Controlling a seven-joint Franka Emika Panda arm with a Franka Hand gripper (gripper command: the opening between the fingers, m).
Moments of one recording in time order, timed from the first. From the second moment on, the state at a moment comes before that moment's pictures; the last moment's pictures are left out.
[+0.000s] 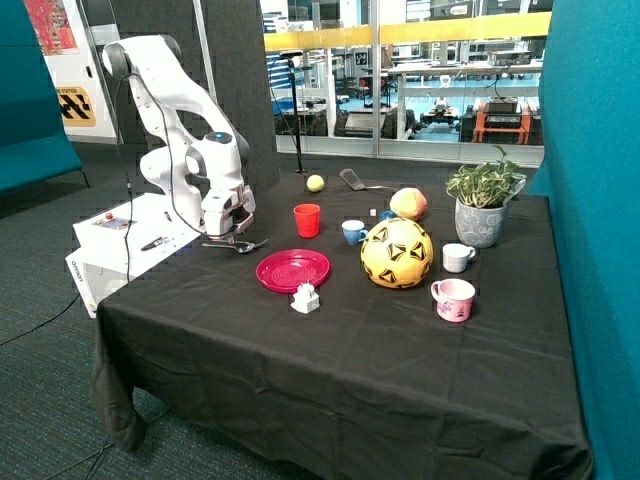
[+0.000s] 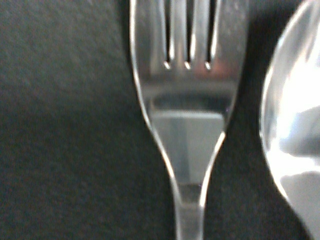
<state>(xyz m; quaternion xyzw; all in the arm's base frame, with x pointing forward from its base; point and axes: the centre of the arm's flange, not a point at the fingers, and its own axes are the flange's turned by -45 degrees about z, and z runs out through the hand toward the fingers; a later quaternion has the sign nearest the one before) 0.356 -0.168 0.300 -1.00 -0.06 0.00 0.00</state>
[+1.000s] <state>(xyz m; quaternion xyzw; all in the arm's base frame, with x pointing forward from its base) 0.417 -0.123 0.354 -1.00 -0.07 0.00 0.00</state>
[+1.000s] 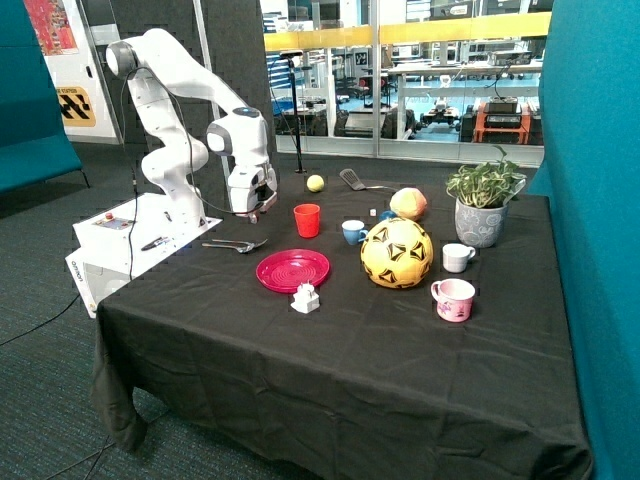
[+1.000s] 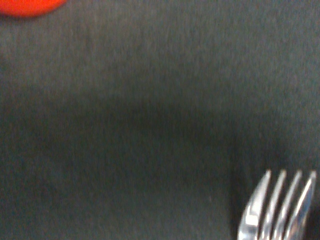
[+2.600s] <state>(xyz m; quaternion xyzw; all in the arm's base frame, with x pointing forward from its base) 0.477 -0.136 0.366 -1.00 0.07 0.00 0.00</state>
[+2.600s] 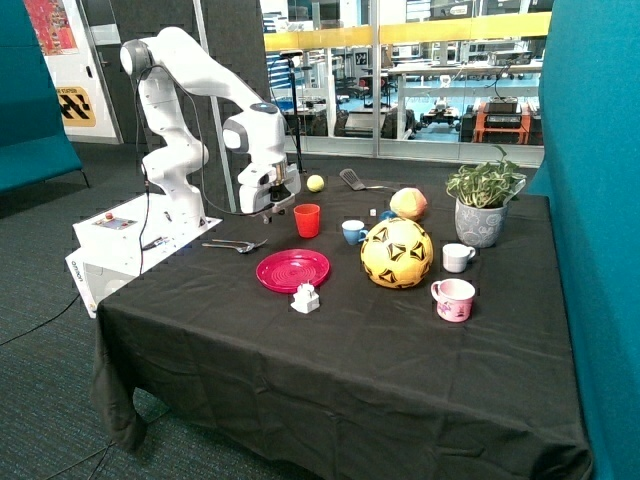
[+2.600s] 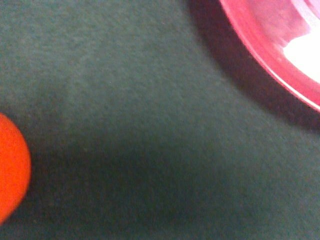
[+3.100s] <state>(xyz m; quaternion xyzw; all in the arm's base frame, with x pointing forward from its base) 0.501 -0.130 0.355 -1.00 0.04 0.00 0.00</state>
